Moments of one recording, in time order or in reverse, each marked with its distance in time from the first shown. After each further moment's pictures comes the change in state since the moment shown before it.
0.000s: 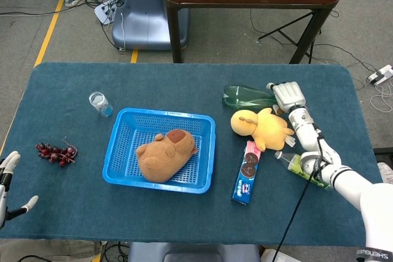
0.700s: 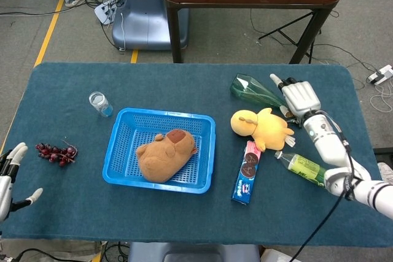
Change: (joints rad) left arm -0.061 0.021 -0.028 0.011 0.015 -0.059 -0.019; right arm -0.126 0.345 -0.004 -0.547 -0.067 0.269 -0.006
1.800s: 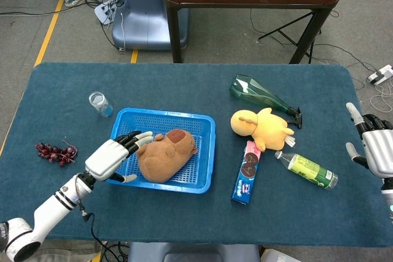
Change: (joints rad) left arm -0.551 -0.125 -0.078 0.001 0.111 -0.566 -0.102; right arm -0.532 0.278 -0.110 -0.365 -0.346 0.647 0.111
